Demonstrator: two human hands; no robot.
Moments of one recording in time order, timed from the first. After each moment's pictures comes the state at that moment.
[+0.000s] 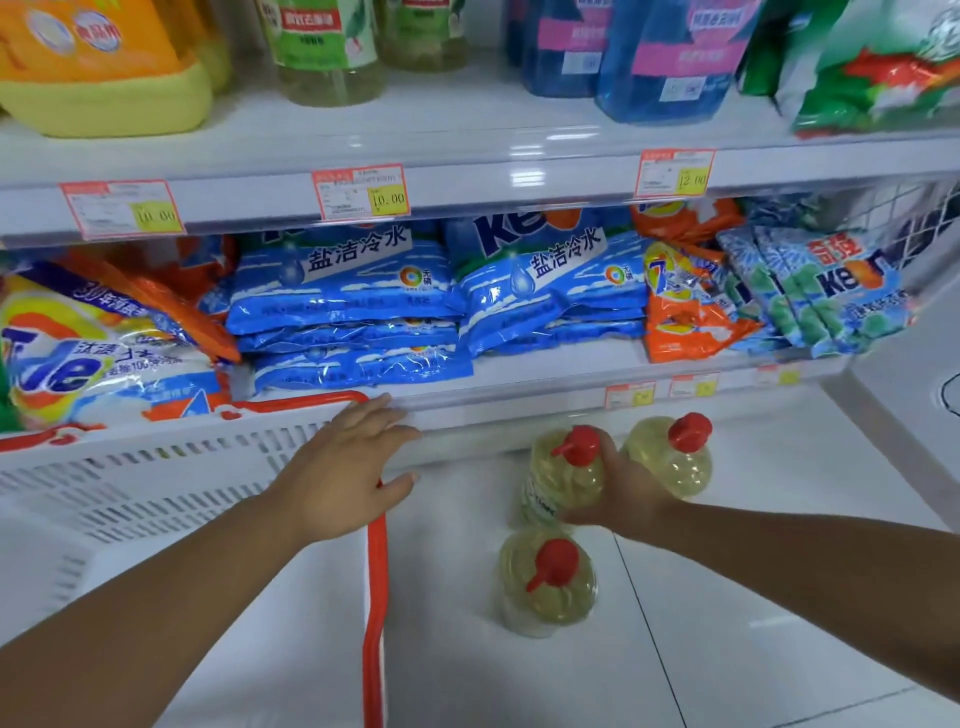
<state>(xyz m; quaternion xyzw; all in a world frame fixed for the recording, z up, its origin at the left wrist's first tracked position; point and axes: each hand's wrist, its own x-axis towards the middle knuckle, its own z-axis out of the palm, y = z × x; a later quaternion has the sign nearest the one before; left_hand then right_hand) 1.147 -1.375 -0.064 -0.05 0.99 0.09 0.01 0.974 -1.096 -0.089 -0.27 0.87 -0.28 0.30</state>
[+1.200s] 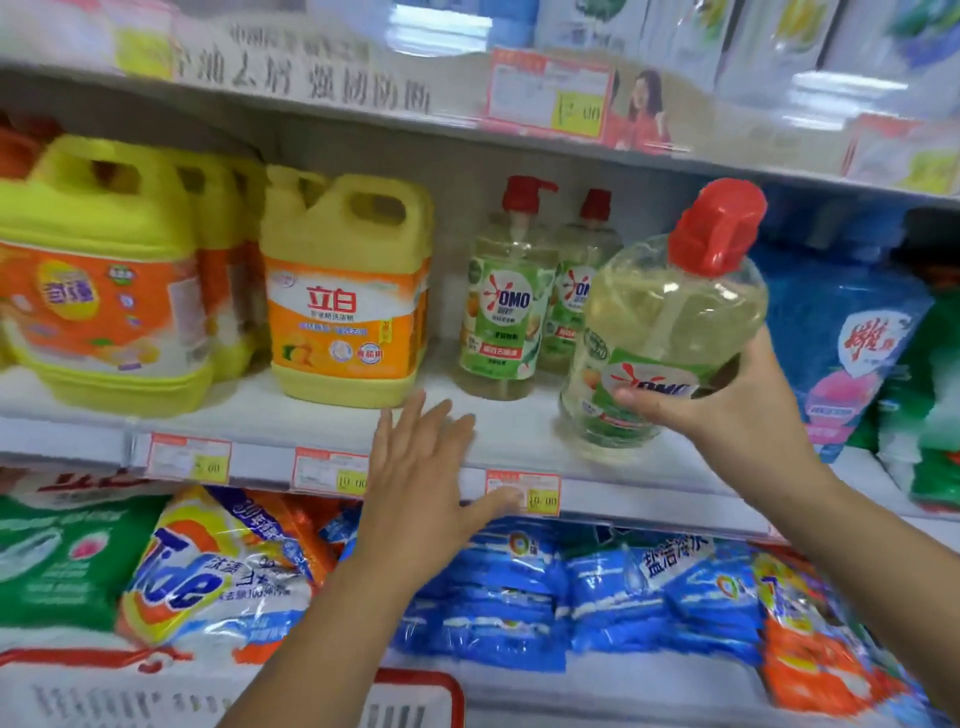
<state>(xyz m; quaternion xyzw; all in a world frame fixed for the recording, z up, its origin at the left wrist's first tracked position) 1.080 -1.456 0.094 -0.22 0.91 0.09 -0.33 0.934 -1.268 0.208 -0.42 0.68 -0.59 -0.07</state>
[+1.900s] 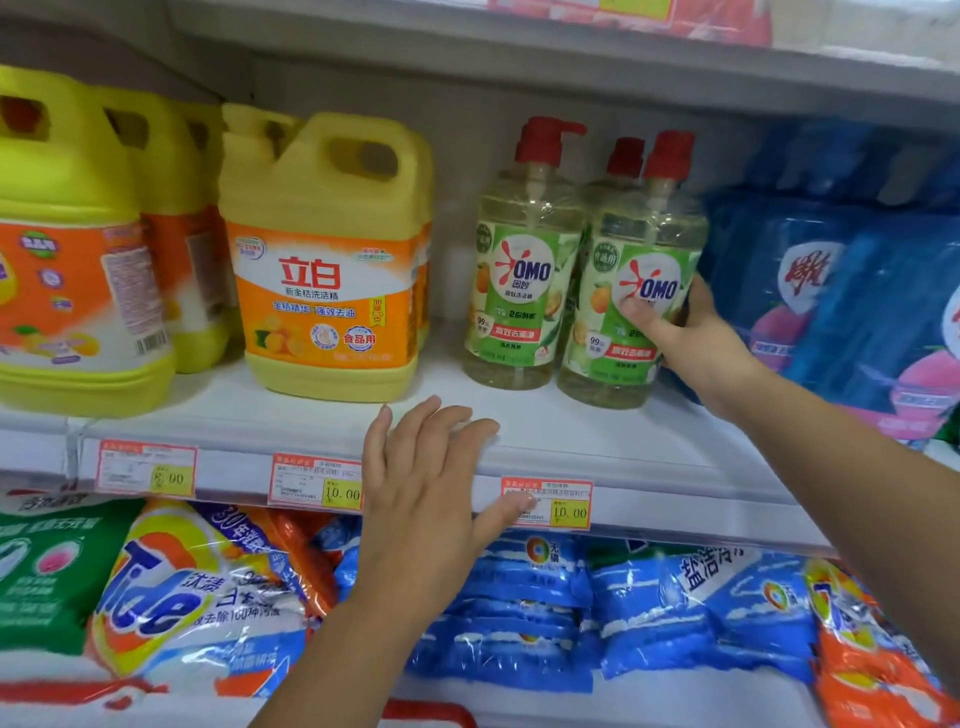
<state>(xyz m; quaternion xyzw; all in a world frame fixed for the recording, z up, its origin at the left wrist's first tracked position) 1.063 -1.470 0.068 -0.21 0.89 0.02 -0.40 0.824 -1.360 0.191 -0.32 0.76 -0.57 0.05</state>
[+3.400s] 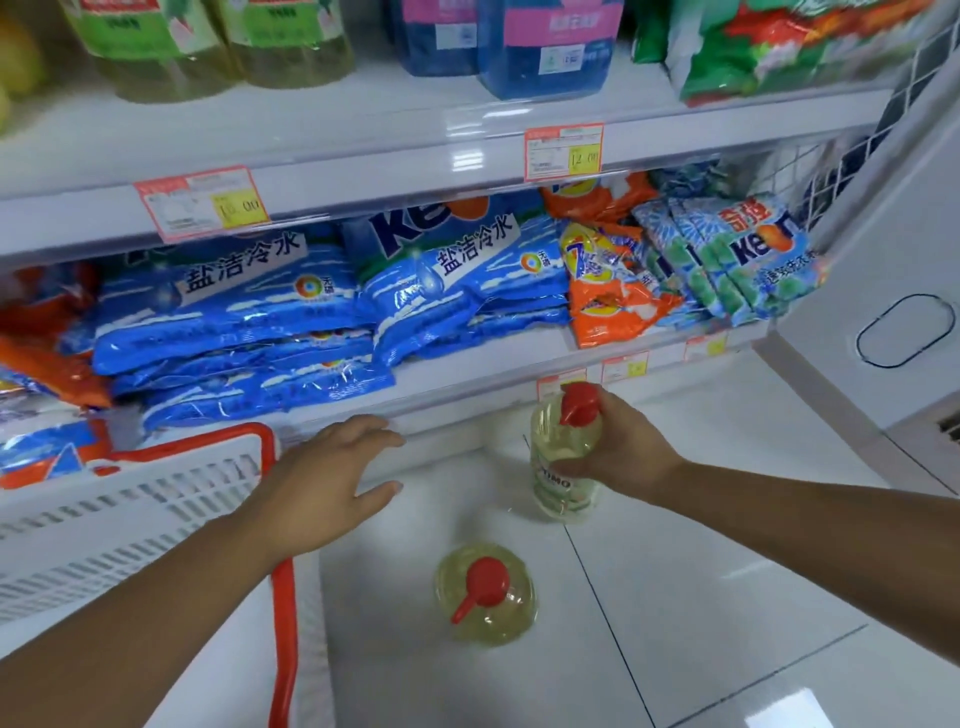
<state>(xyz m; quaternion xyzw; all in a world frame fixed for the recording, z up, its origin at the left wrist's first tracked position) 1.093 -1.338 -0.066 -0.05 0.99 0.15 0.06 0.922 -1.051 -0.077 -0.19 0.90 -0.35 0.21</state>
